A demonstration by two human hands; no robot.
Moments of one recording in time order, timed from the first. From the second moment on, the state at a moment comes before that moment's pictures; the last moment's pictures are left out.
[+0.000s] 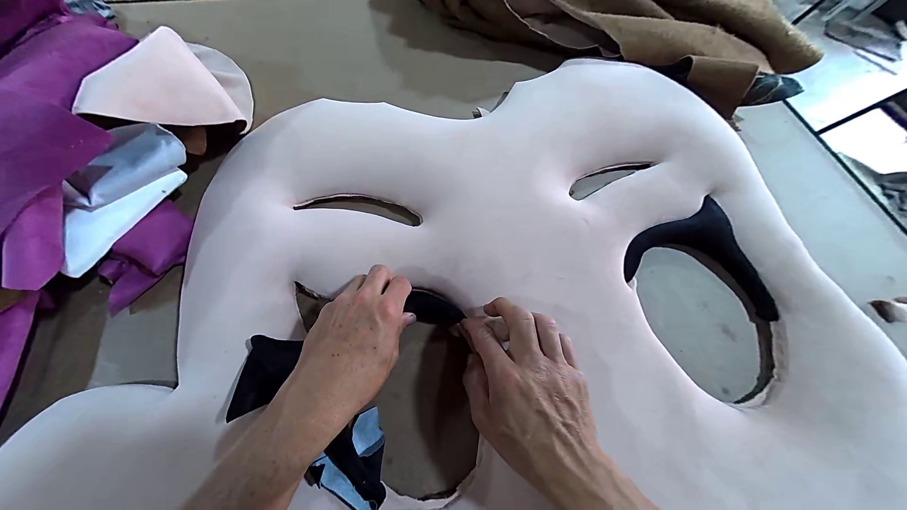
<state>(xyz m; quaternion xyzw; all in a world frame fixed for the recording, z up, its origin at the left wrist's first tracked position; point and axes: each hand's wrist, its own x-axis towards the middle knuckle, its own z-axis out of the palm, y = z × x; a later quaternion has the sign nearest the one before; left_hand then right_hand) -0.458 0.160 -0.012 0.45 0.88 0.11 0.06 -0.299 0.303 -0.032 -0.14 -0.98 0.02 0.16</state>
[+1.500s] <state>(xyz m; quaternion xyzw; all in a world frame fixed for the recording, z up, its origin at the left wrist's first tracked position) -0.460 0.171 -0.011 0.54 0.83 0.13 0.03 -0.298 0.306 -0.030 -0.14 -0.97 0.10 0.17</state>
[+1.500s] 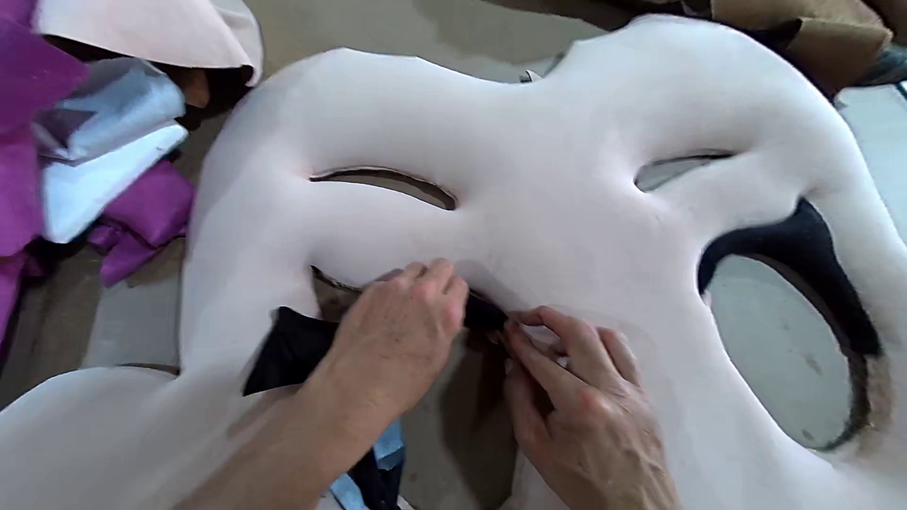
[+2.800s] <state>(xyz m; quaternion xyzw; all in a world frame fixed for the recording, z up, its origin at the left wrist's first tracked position) -0.428 0.112 0.025 -0.12 0.83 0.53 0.08 -0.376 0.296 -0.024 0.04 -0.96 0.20 0.19</state>
